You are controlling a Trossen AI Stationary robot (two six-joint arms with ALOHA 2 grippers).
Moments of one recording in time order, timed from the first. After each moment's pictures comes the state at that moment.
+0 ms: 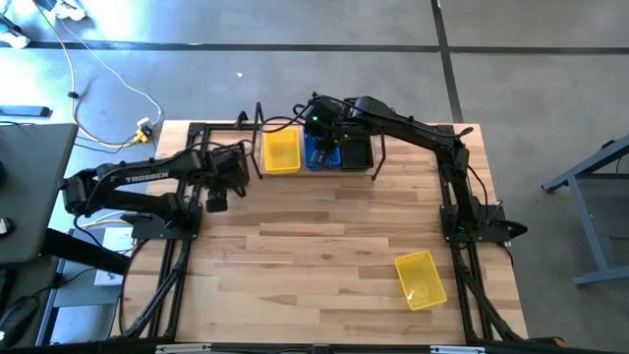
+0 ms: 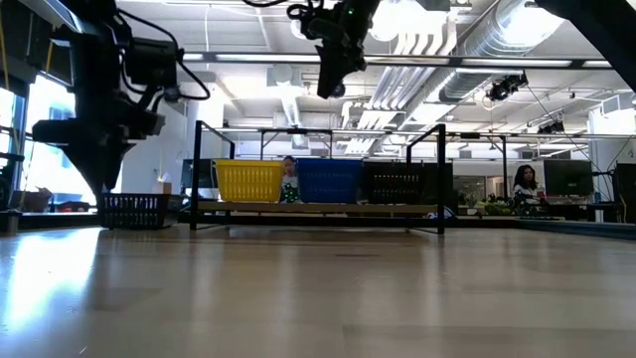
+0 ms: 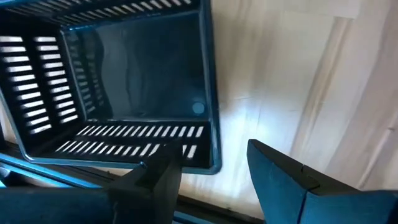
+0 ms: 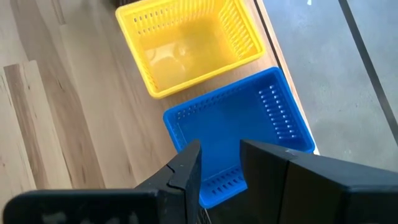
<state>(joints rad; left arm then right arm) 0.58 1.07 0.62 -1.00 -0.23 0.33 -0.29 2.06 2.23 -1.22 0.15 -0.06</state>
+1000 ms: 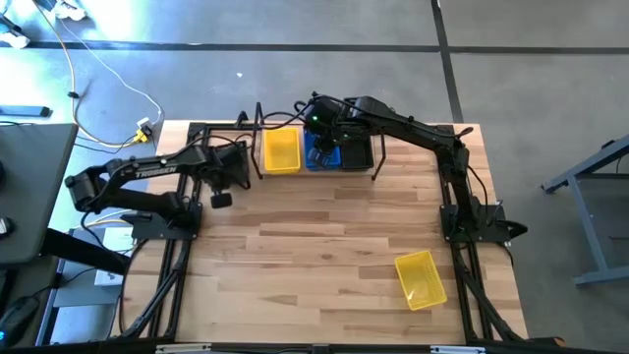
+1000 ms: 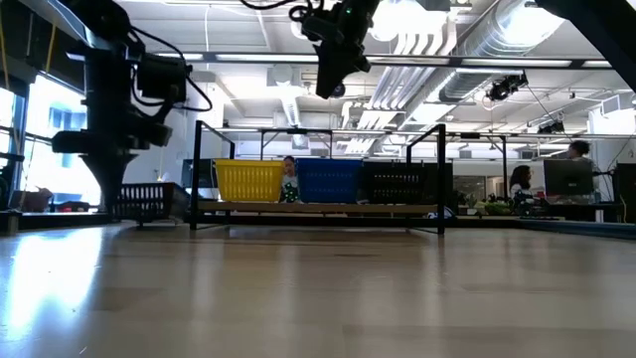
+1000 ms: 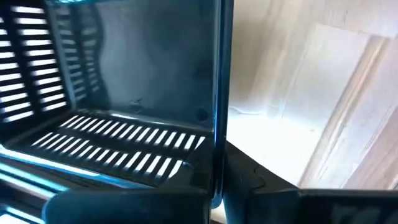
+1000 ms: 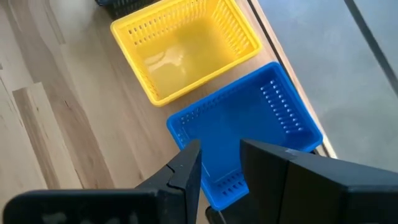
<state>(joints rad) 0.68 1.17 0.62 -0.92 -0.19 0.35 -0.29 2.06 2.23 -1.21 0.15 0.05</state>
